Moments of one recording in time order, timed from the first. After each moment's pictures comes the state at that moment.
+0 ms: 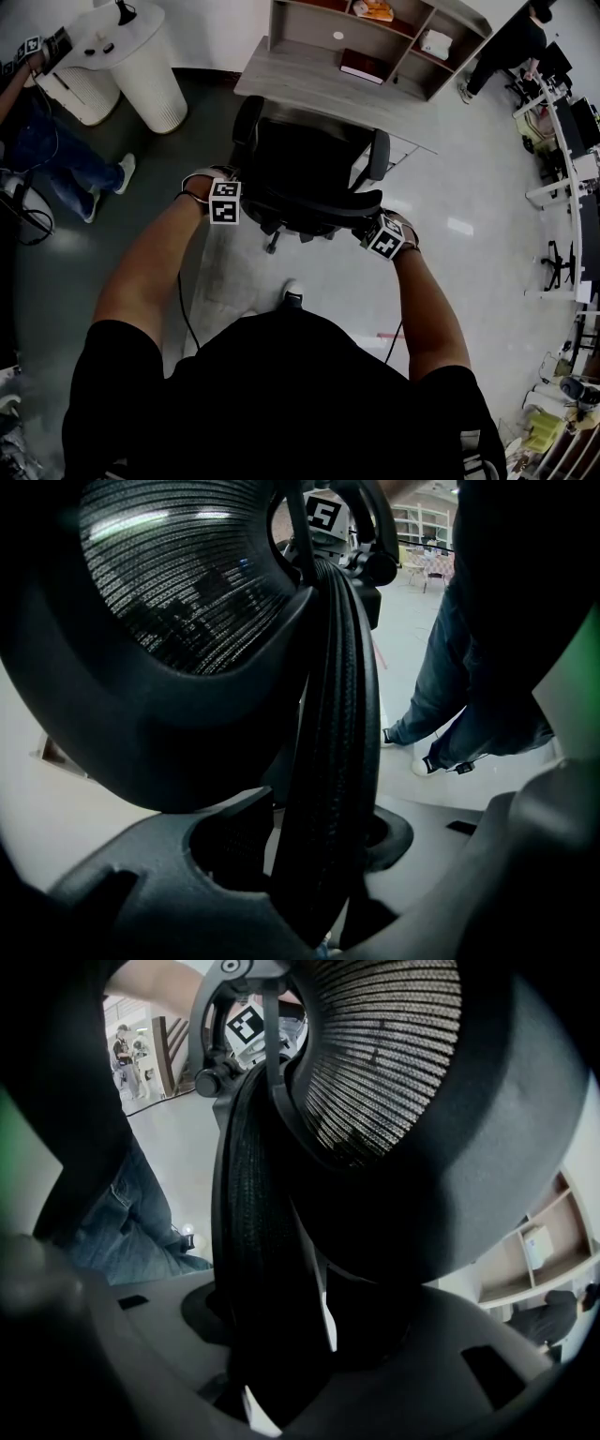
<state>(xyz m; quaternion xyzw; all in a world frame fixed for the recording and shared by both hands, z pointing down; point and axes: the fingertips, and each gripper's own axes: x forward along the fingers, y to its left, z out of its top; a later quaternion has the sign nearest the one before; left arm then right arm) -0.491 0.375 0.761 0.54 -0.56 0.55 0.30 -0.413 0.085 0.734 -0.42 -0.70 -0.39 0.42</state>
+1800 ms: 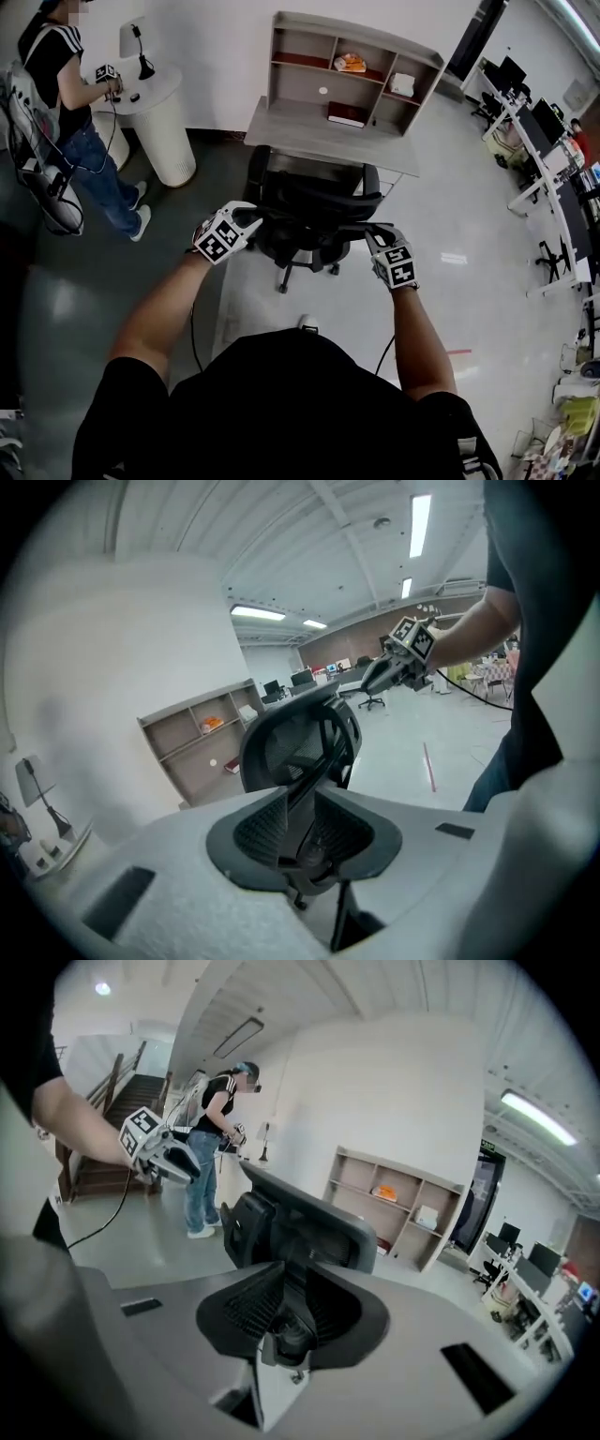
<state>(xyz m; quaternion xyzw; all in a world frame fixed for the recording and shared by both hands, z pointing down) -0.391 0.426 0.576 0.50 -0.81 0.27 0.13 -0.325 0.149 0.557 -0.18 -0.94 -0.17 0.24</state>
